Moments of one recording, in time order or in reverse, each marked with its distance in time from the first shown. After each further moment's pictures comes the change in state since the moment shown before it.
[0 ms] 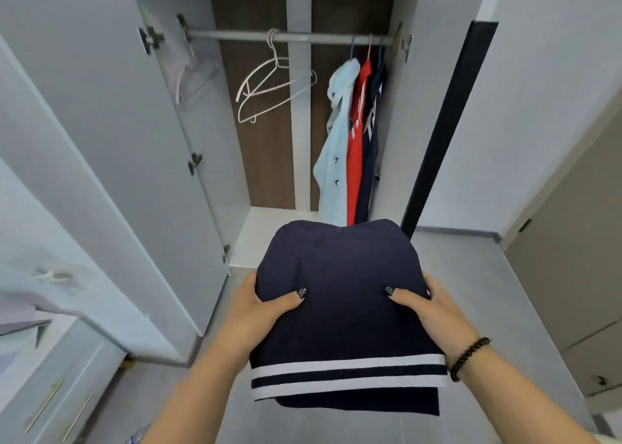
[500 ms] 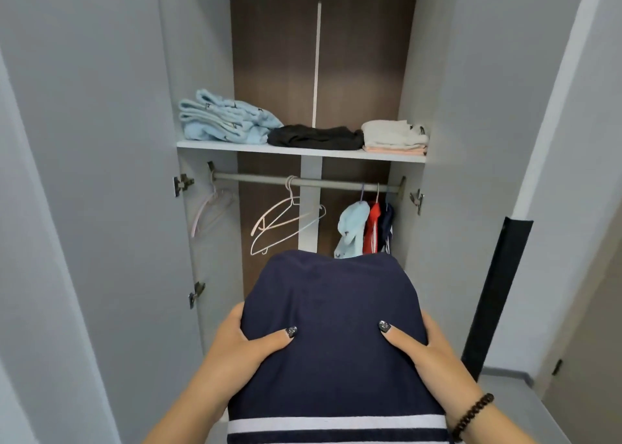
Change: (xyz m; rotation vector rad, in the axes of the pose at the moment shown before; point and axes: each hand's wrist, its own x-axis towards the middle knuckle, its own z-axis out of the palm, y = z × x) left_hand 0.131 0.157 -0.066 -0.074 0.005 0.307; right_hand 0.095 -0.166 0.112 -0.064 -0.026 -0.310
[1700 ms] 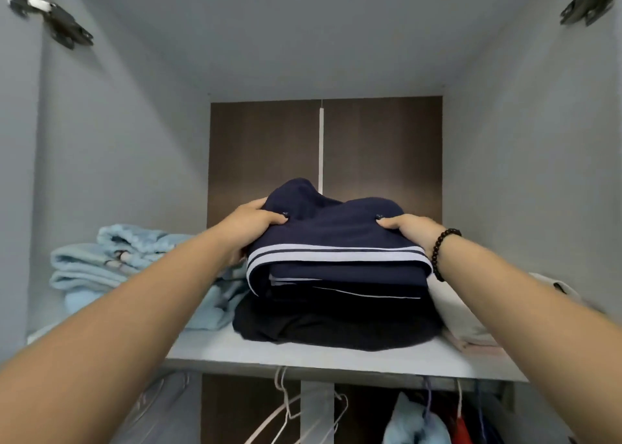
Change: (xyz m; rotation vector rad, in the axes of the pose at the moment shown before) left_hand 0.578 0.312 0.035 0.157 -0.112 0.475; right_hand 0.565 -0.330 0.072 -0.170 0.115 -0.230
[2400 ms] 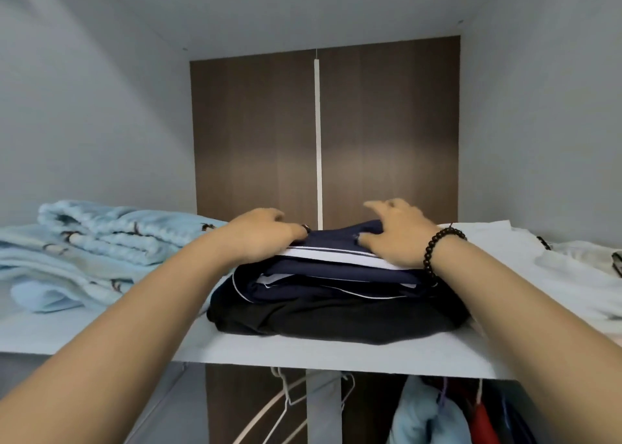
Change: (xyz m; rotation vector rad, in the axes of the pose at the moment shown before) left_hand 0.001 -0.023 0.043 0.846 -0.098 -0.095; right_hand 0.013 0.041 0.027 -1.038 -0.050 -0.375
